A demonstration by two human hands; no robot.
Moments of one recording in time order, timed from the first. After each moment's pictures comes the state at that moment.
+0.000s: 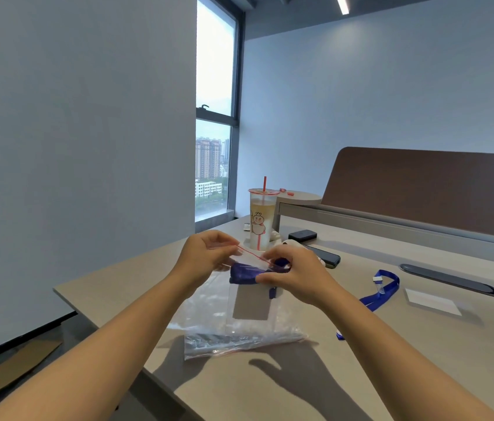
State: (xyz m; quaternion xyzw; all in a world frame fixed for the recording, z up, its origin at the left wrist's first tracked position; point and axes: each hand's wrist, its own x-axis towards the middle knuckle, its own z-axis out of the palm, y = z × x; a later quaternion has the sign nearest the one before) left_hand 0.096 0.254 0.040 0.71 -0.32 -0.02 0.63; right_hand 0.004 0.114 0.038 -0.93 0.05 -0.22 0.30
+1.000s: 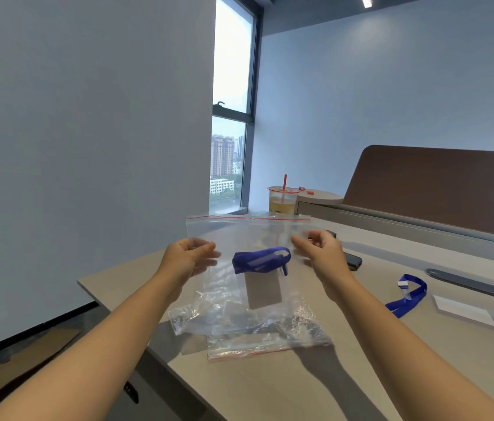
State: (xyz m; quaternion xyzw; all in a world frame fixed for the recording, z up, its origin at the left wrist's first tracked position) left_hand 0.141 0.295 0.019 0.68 -0.18 -0.06 0.71; right_hand 0.038 0.109 0.036 -0.75 0.15 -0.30 0.57
